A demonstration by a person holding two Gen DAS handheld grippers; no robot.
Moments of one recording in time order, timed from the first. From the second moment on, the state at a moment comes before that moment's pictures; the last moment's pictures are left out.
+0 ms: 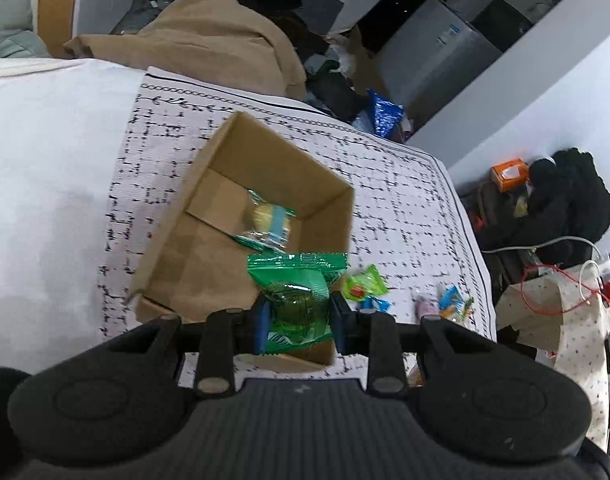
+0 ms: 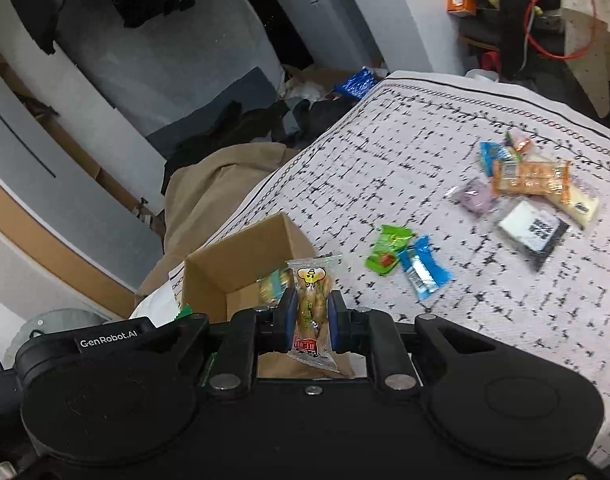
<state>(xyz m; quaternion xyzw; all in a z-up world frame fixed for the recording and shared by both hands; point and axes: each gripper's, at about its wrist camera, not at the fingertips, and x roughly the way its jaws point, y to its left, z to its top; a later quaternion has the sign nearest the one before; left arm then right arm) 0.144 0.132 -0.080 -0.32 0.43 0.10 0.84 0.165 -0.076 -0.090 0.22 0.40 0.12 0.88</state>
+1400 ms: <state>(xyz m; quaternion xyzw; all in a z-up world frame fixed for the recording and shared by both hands) 0.187 0.196 -0.077 -0.32 0.44 0.15 0.83 0.221 -0.034 -0.094 0.22 0.41 0.18 0.86</state>
